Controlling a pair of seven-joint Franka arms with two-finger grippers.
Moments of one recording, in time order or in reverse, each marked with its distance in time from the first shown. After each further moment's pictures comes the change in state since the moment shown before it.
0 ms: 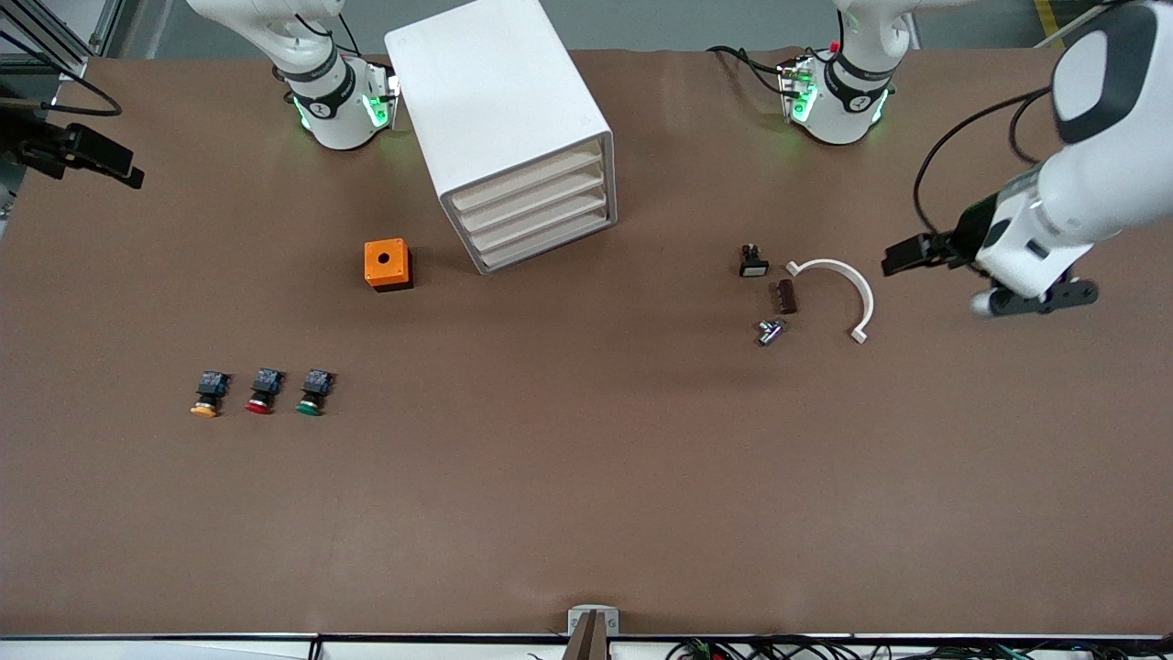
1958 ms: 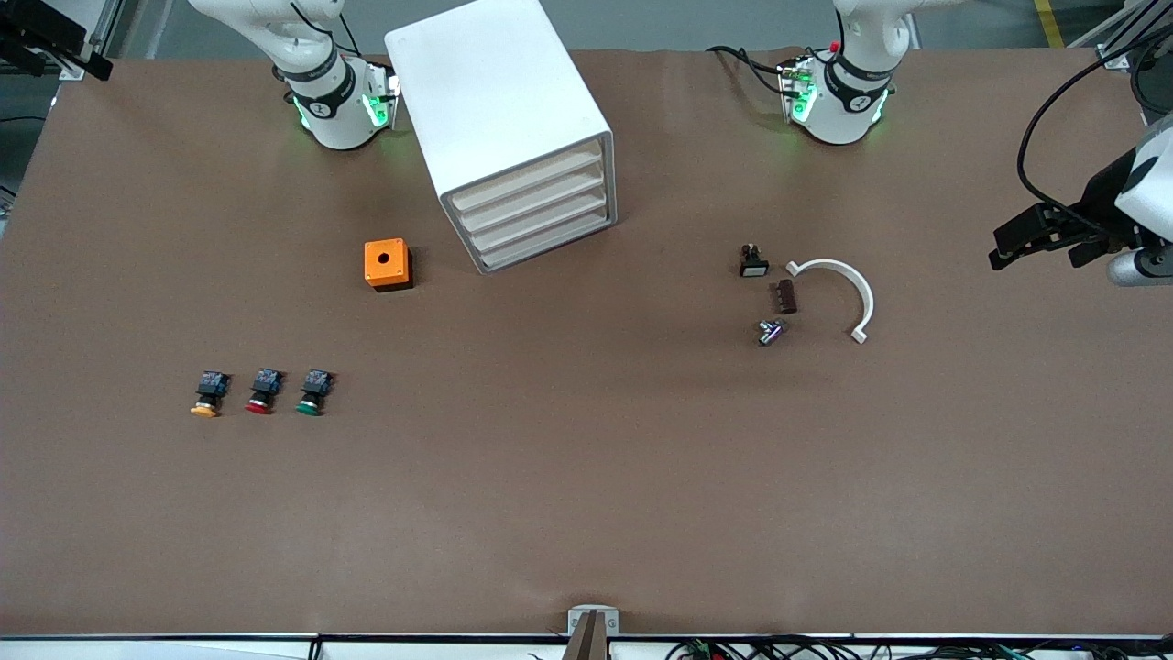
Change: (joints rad) left arm 0.057 0.038 0.004 0.228 0.127 -0.036 0.129; right arm -0.038 -0.190 -0.049 -0.013 0.129 -0.158 0.002
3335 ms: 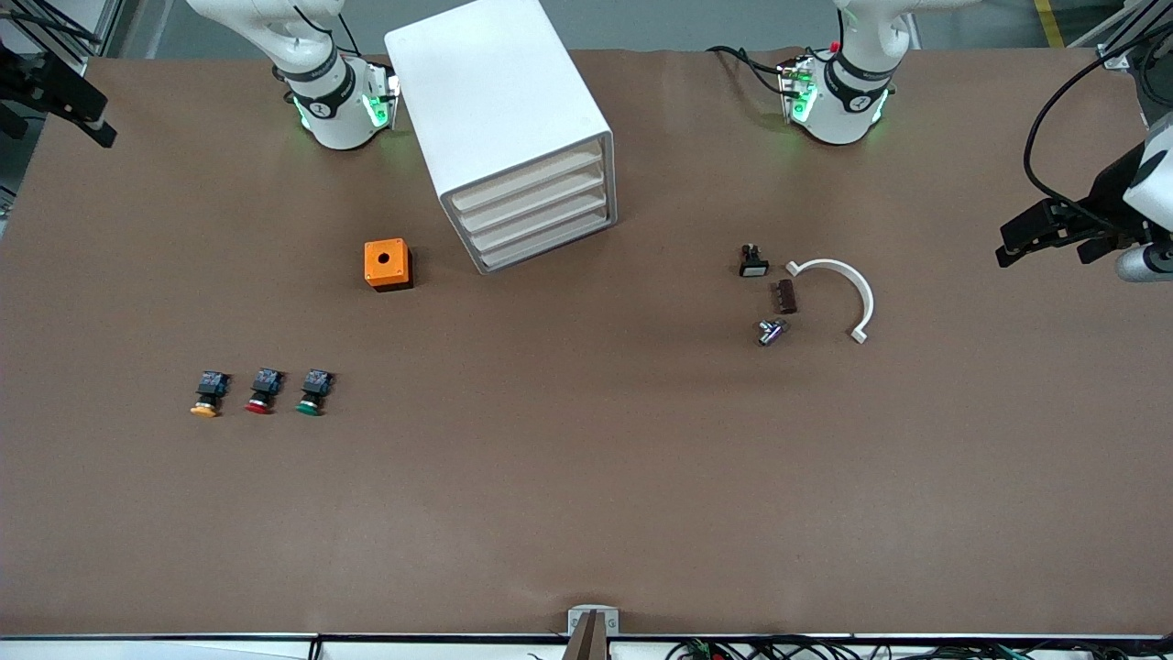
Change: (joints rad) left arm -0.122 0.003 0.124 0.025 0.006 -0.011 0.000; right arm 0.067 0.119 0.073 0.048 -0.178 0.193 -0.012
